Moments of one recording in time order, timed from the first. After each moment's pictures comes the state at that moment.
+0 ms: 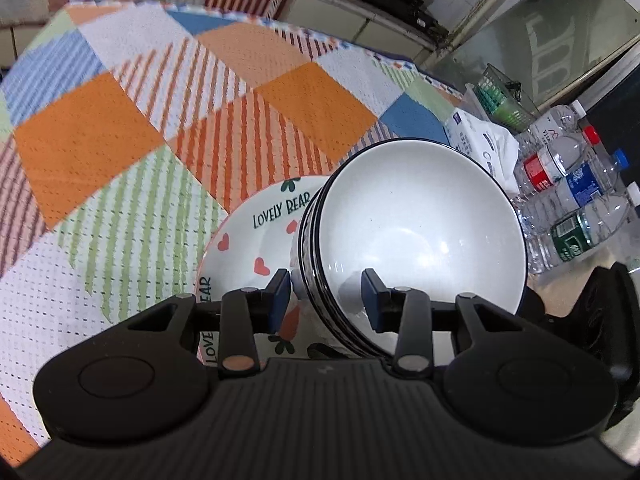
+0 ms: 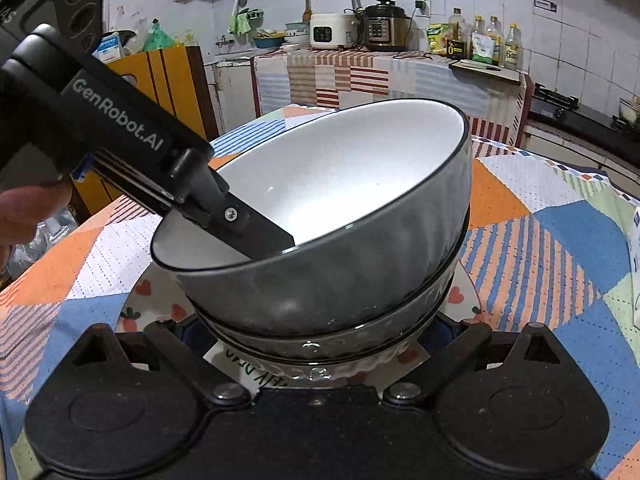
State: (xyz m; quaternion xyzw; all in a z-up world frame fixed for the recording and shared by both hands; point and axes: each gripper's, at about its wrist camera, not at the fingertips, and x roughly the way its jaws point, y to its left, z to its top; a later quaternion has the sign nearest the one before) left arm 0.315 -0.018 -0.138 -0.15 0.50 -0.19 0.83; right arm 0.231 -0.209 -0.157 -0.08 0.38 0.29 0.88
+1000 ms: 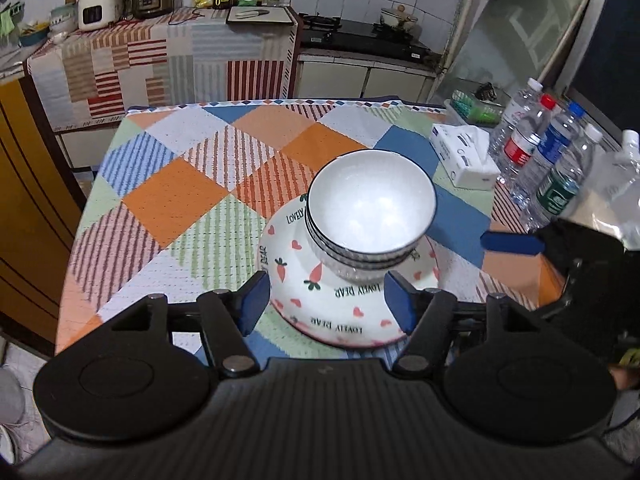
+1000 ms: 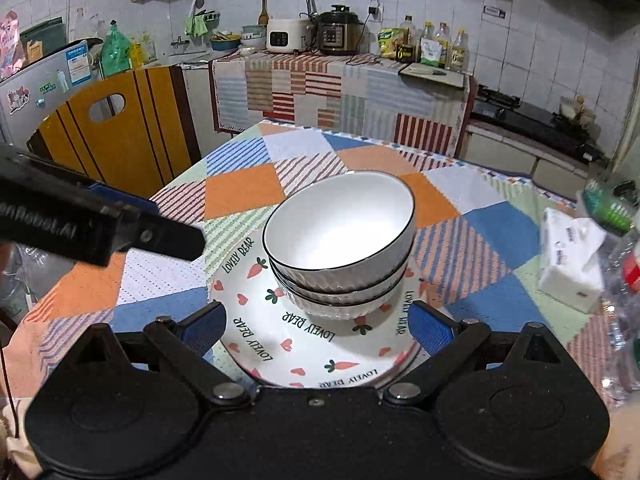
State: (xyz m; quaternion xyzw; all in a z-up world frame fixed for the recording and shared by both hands) left arm 0.179 -0.012 -0.032 -0.03 0.42 -0.15 0.90; right arm 0.144 -0.204 -0.059 -0.09 0.39 0.20 0.90
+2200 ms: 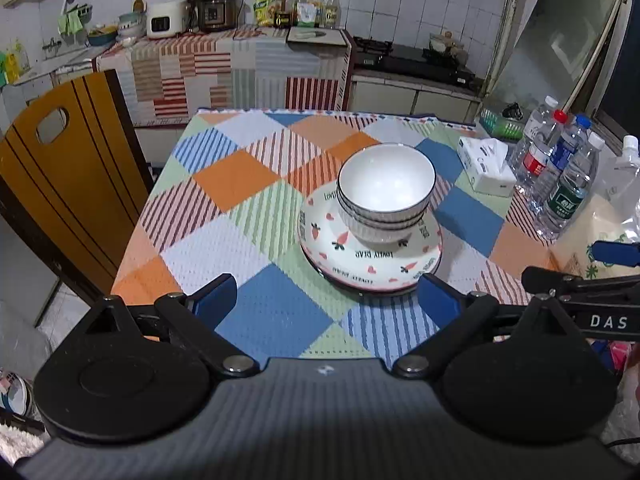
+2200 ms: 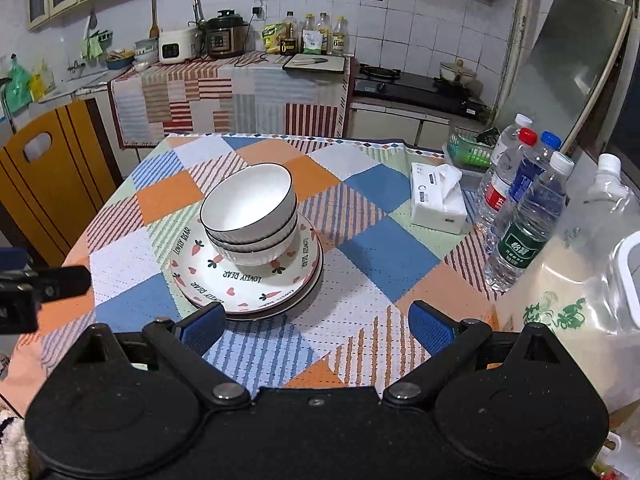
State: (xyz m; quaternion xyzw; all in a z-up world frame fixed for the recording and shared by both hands) left arm 0.077 -0.013 -0.003 -0.04 0.39 -0.05 0.92; right arm 0.050 -0.234 0.006 -0.06 0.40 0.03 0.91
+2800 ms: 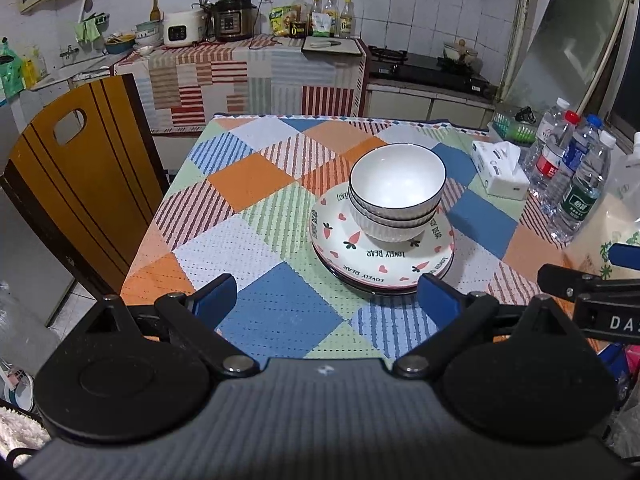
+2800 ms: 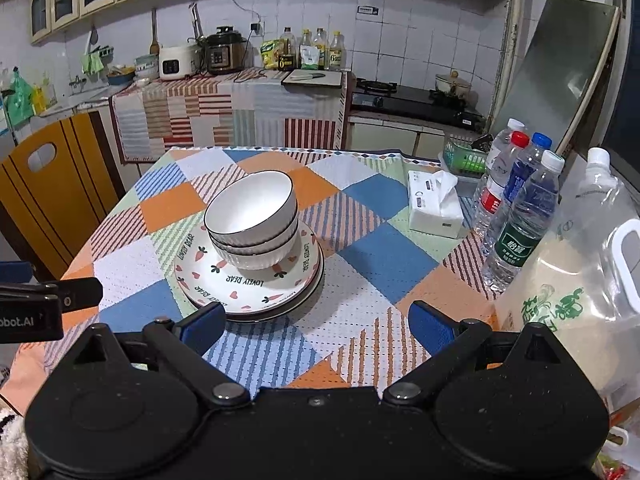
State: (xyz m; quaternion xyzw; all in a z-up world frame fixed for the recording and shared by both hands) left arm 0.060 -0.020 -0.012 -0.03 0.37 -0.02 0.93; right arm 0.031 -0.236 0.002 -0.05 0.38 0.02 0.93
